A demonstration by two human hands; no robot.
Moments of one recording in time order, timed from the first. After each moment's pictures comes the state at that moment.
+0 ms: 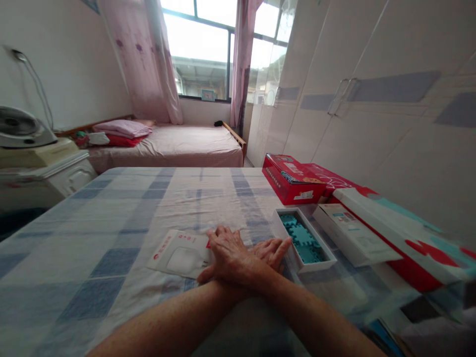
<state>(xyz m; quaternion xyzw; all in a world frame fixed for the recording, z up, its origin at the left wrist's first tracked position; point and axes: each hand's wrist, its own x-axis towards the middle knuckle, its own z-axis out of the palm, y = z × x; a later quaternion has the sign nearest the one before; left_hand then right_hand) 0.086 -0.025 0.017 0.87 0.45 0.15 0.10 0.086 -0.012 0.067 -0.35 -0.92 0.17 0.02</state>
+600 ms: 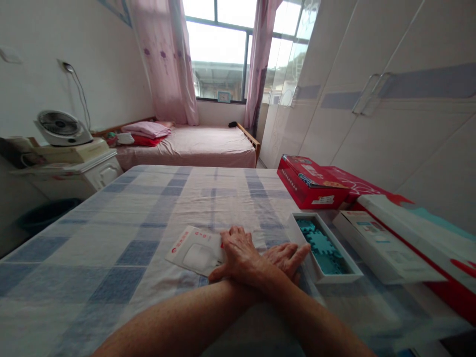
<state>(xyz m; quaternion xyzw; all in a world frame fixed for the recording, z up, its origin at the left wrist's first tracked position) 0.087 -0.026 0.032 0.86 0.45 0.20 0.14 0.078 -0.009 0.056 -0.36 -0.92 0.16 0.04</state>
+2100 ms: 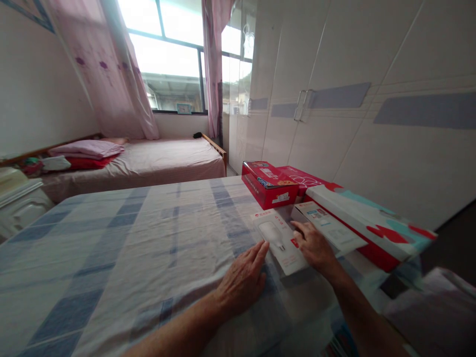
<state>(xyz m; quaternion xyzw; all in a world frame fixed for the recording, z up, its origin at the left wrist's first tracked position) 0.090 -0.023 0.024 0.86 0.42 0.24 0.12 0.300 0.037 0.065 -0.66 -0.71 0.05 0.24</state>
